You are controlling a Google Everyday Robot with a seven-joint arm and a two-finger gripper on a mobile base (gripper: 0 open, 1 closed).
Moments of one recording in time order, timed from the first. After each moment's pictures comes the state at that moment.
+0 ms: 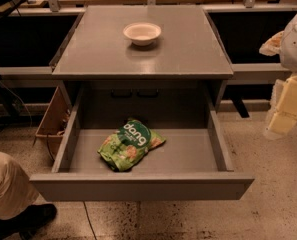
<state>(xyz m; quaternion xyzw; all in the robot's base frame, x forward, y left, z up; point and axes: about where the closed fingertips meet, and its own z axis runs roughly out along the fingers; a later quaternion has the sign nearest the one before) 0.438 -0.217 0.977 -0.60 0.78 -0.04 0.16</state>
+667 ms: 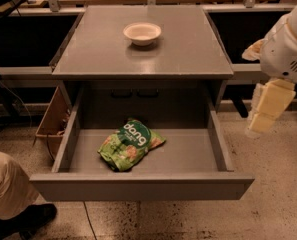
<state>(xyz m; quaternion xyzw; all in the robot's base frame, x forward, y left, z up) 0.458 -0.202 0.955 -0.62 0.77 -0.02 0.17</state>
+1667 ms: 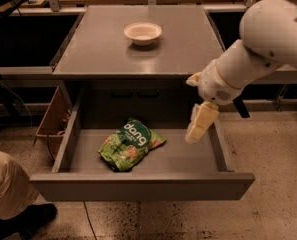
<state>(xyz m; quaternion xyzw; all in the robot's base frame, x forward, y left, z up) 0.533 -0.111 0.839 -0.64 0.73 0.11 0.23</state>
